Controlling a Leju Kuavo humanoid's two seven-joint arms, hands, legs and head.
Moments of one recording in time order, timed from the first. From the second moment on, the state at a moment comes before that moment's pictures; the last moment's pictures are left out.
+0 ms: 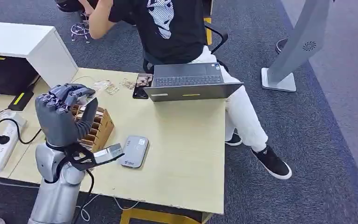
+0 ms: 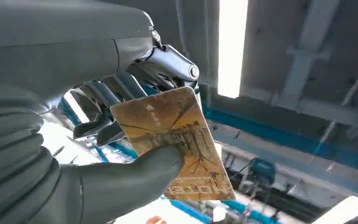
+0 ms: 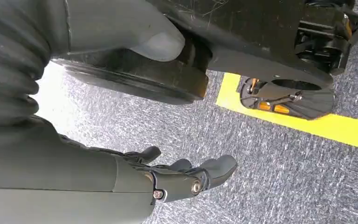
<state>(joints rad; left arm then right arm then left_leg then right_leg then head) -0.29 -0.03 -0.11 -1.68 -1.01 0.70 -0.59 -0.07 0.14 0.10 -0.18 0.14 -0.20 0.16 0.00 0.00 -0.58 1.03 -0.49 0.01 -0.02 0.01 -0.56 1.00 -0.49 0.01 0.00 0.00</state>
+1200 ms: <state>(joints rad) -0.56 0.14 -0.04 -1.26 -1.20 0.70 -0.22 -0.07 0.15 0.09 -0.18 0.19 -0.20 0.18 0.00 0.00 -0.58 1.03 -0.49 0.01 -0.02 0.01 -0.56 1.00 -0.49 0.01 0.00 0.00</state>
